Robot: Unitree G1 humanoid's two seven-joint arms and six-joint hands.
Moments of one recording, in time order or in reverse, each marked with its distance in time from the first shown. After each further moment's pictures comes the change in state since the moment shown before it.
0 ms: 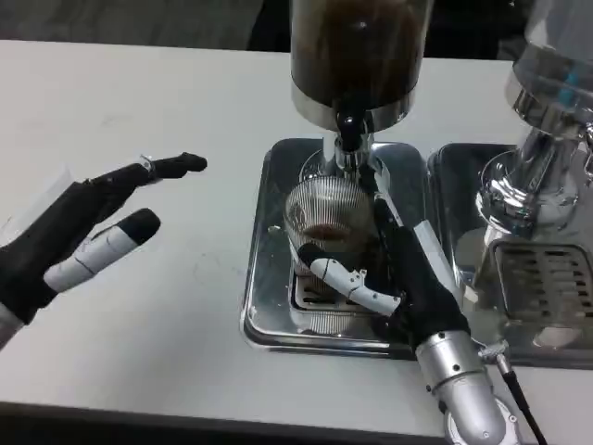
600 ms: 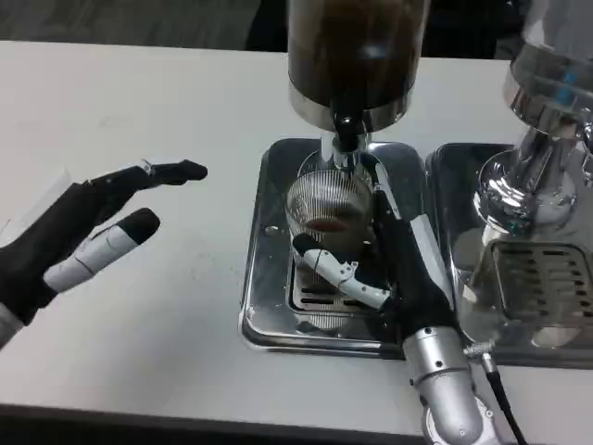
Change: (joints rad) left arm 0.000 0.001 -0.001 0.002 0.000 0.016 -0.001; right arm -0.051 0.036 0.025 0.091 -0.057 -0.031 -0.129
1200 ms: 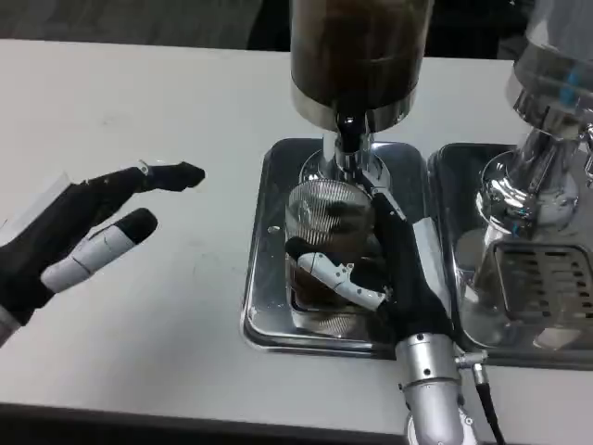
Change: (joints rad) left arm 0.000 0.008 0.000 0.004 0.000 0.003 0.000; right arm 0.001 0.029 0.035 0.024 -0.084 -0.009 -0.220
